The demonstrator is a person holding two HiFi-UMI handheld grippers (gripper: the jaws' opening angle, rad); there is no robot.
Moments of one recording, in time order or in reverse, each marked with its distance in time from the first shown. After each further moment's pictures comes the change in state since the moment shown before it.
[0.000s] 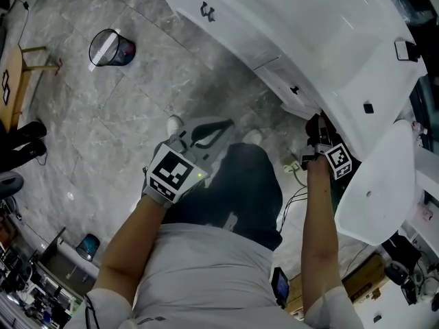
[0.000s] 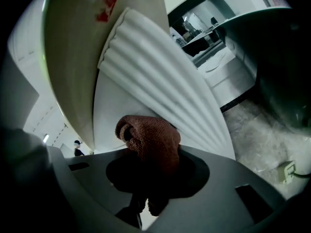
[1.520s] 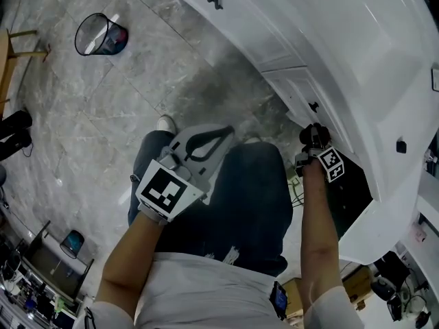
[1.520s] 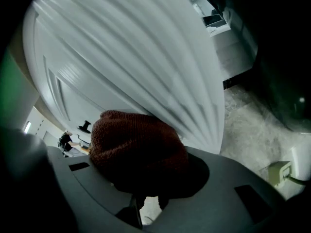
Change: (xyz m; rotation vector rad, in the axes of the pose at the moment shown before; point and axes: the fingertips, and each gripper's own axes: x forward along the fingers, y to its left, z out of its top) left arm 0.042 0.059 -0.066 -0.092 -0.075 0.072; right arm 0.095 -0.141 -0.089 -0.041 0.155 -0.175
